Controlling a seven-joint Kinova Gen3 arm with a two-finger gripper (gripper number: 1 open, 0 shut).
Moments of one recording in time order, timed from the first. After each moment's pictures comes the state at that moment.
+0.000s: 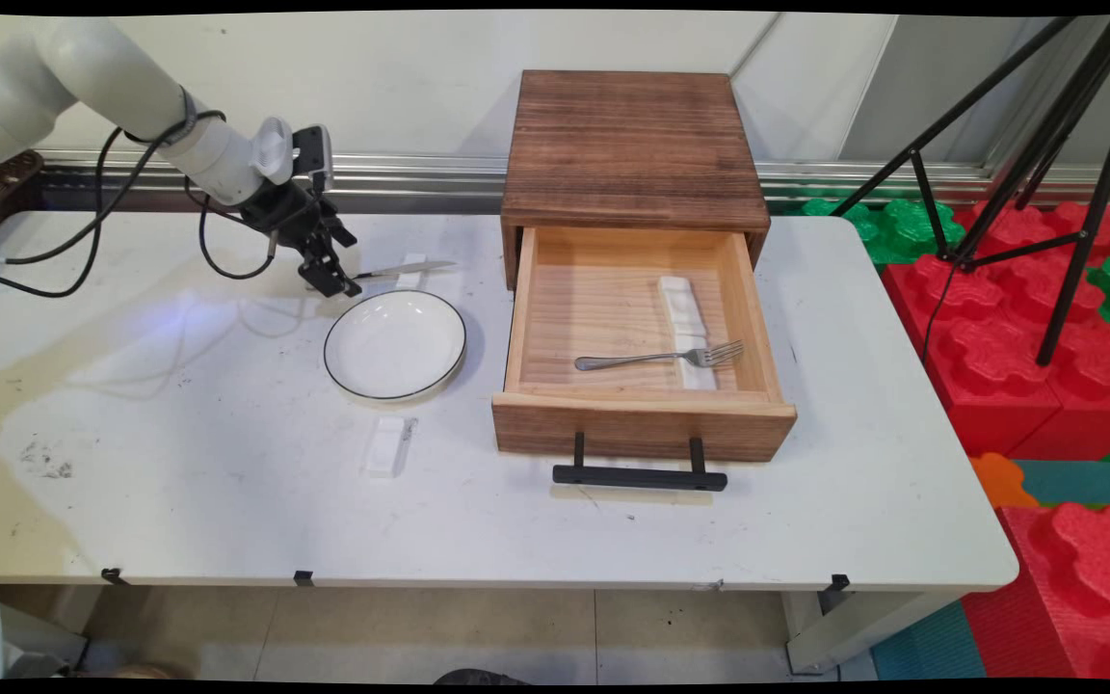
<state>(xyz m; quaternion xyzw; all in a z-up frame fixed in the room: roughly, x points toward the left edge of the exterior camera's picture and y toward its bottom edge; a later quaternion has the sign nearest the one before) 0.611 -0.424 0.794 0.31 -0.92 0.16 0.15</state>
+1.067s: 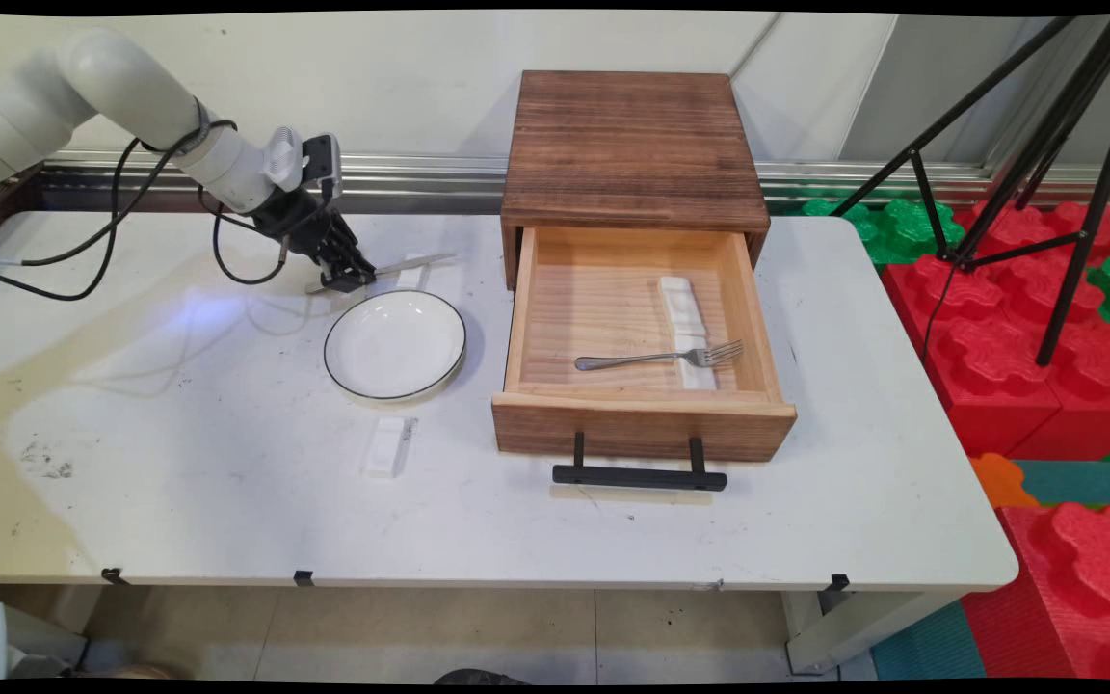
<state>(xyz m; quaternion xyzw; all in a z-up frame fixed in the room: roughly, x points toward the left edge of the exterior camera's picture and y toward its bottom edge) 0.615 -0.434 0.775 0.31 -0.92 0.15 0.17</state>
